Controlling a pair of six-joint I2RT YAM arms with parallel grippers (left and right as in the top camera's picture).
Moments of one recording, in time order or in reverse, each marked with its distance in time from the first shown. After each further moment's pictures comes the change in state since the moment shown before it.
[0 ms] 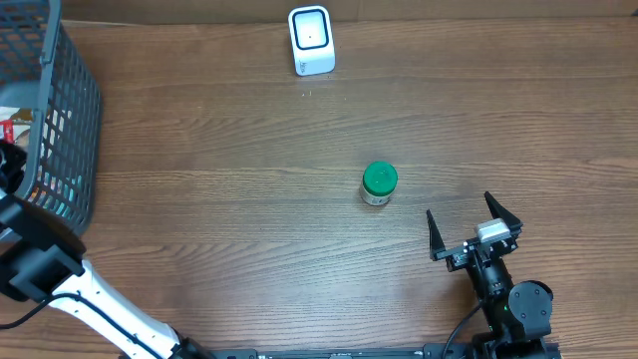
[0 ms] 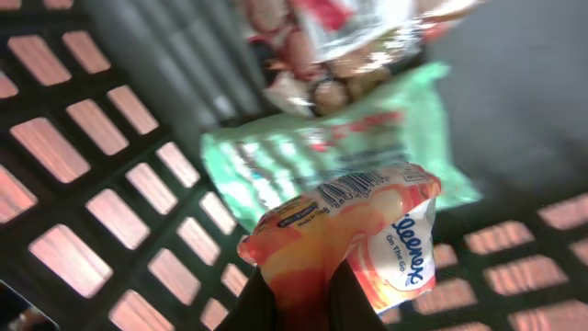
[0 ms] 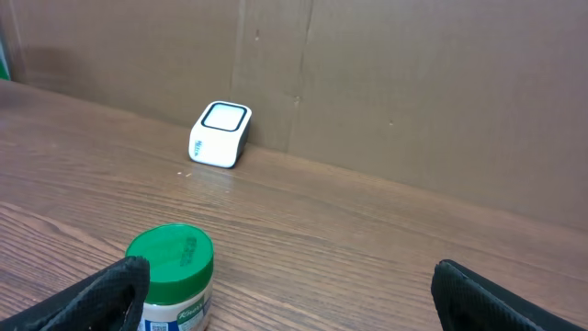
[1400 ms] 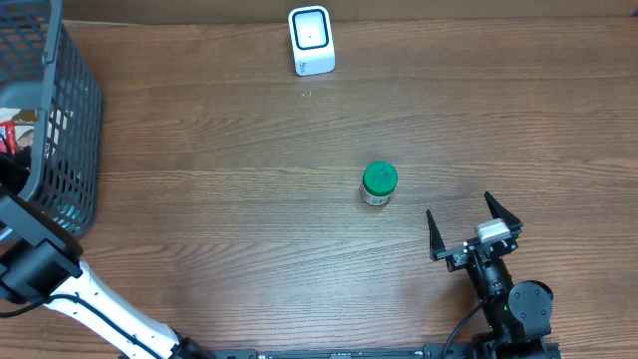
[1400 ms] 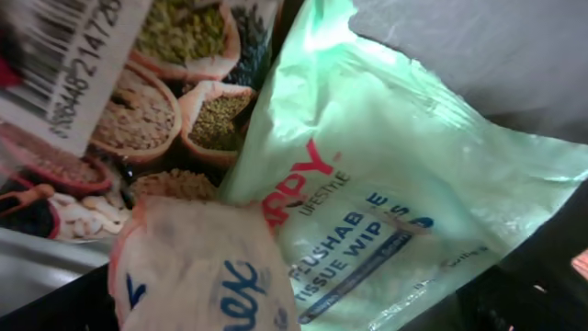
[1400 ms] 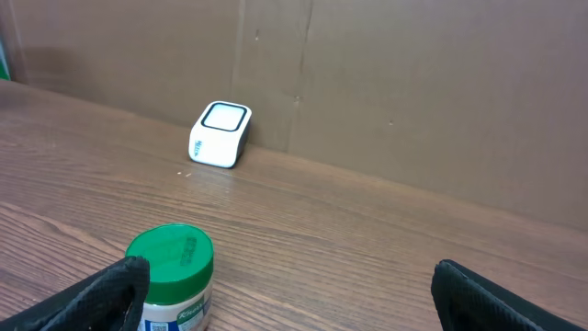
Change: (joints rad) left arm 0.019 0.000 -0.318 0.268 0.164 0.484; right arm 0.000 0.000 0.000 0.000 0.000 0.000
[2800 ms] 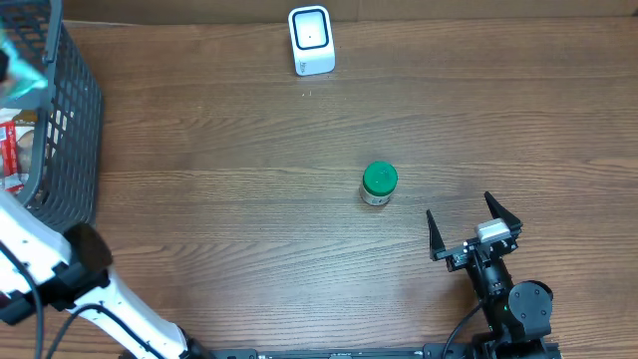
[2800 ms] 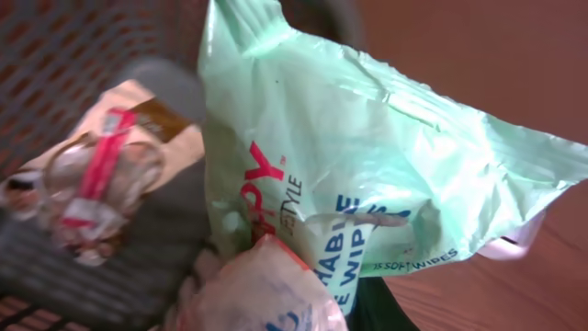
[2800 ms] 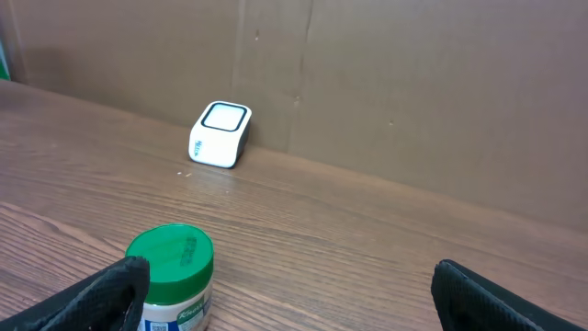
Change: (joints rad) left arm -0.207 -0.207 1.014 -0.373 0.233 -0.314; right arm 0.000 0.000 0.000 0.000 0.000 0.001
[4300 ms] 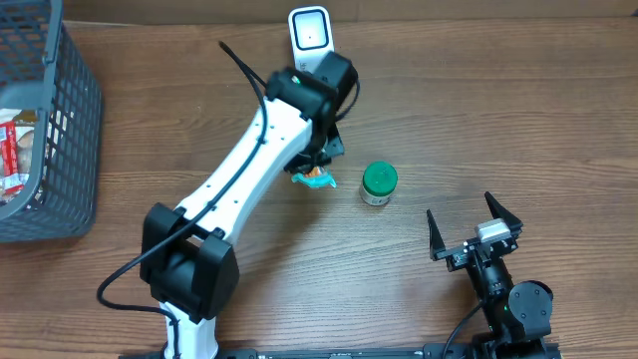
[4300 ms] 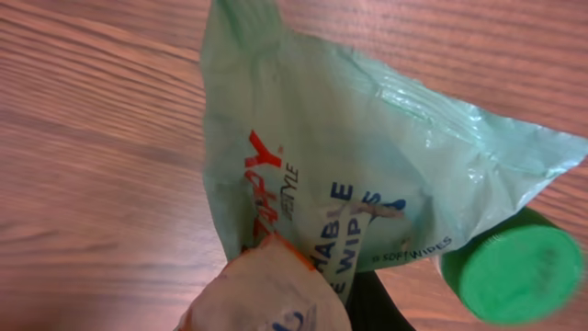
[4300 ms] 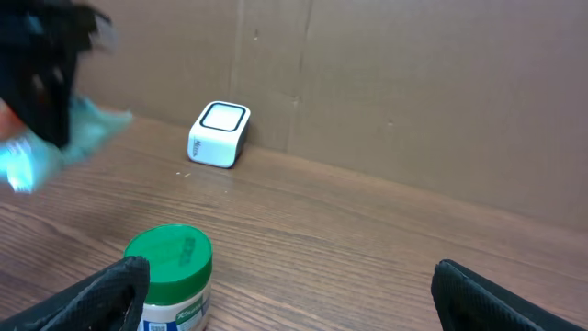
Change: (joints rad) left arm -1.118 -0.109 -1.137 0.391 -0.339 -0.694; right arm 0.000 0.000 0.000 0.000 0.000 -0.001
